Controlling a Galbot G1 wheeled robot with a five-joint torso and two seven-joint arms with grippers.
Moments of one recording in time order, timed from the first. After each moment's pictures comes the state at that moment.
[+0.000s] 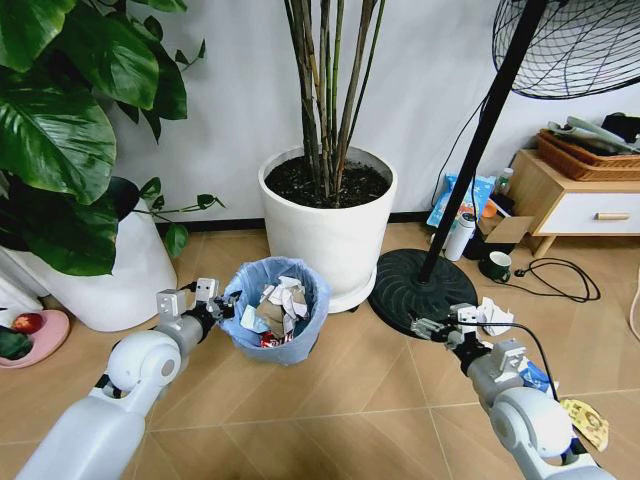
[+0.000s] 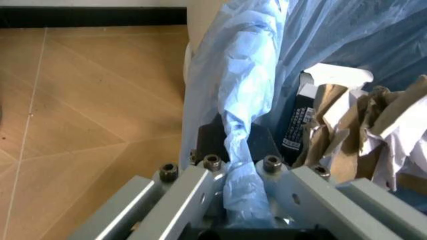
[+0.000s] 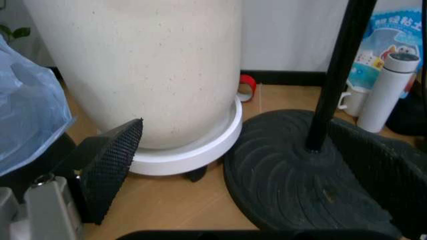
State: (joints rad) left arm 1.10 -0.95 -0.34 -1.91 -0.79 0.59 -0.12; right arm -1.48 1.15 0.58 2.00 0.43 -0.21 -0.08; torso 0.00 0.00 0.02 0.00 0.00
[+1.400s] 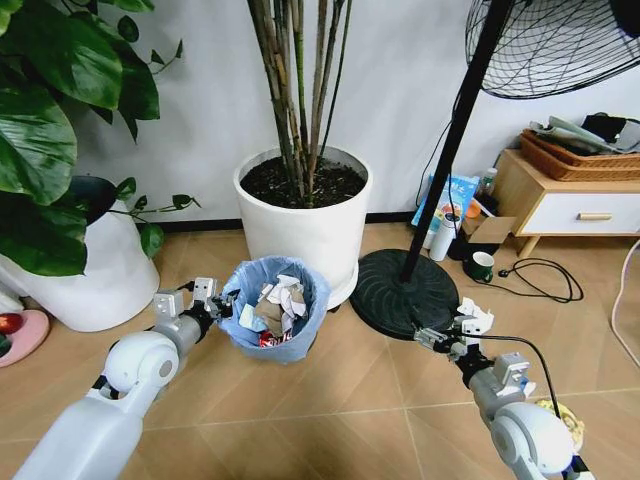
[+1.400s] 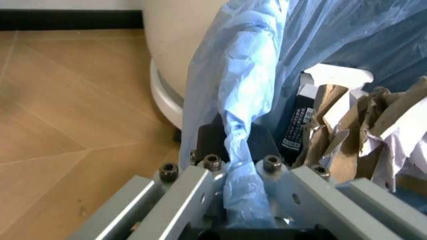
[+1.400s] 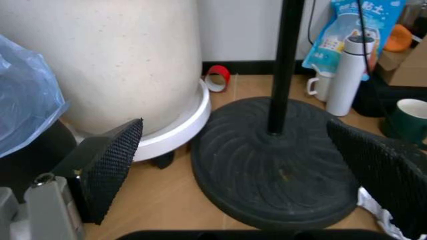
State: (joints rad) left arm 1.11 -0.95 -0.35 -1.92 -0.79 0.57 -0.11; right arm -1.51 1.18 0.58 1.99 0.42 -0.18 -0.08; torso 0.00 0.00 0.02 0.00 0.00
